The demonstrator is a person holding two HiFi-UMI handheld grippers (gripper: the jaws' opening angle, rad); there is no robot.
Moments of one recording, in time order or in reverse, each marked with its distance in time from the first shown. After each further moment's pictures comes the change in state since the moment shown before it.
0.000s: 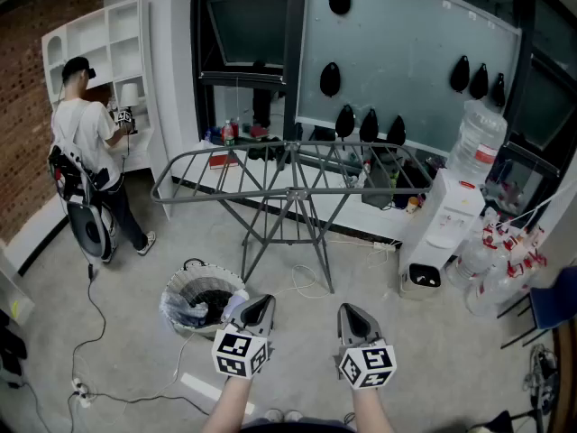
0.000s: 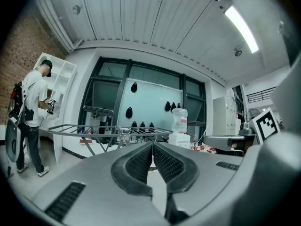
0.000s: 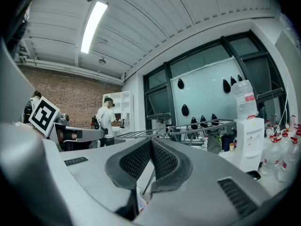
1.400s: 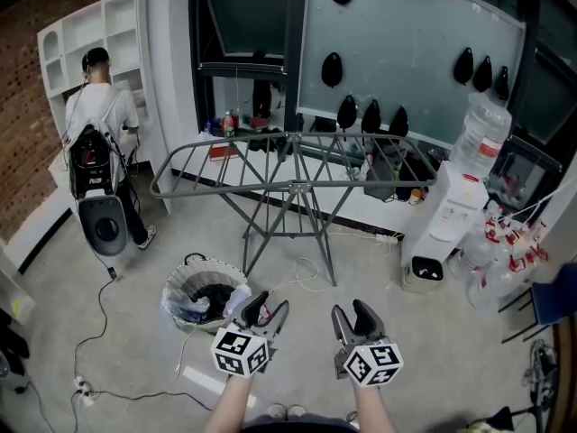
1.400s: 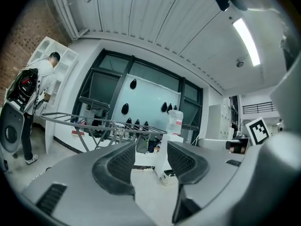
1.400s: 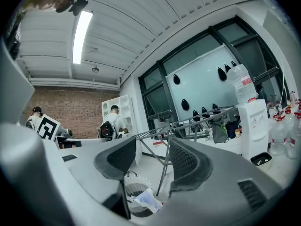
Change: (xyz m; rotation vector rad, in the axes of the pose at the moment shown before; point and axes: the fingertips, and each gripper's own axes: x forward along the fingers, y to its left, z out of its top) left arm 0.007 0.005 -0.024 -0.100 -0.005 -0.081; right arm 0.012 0.002 -0.024 0.159 -0.011 0.050
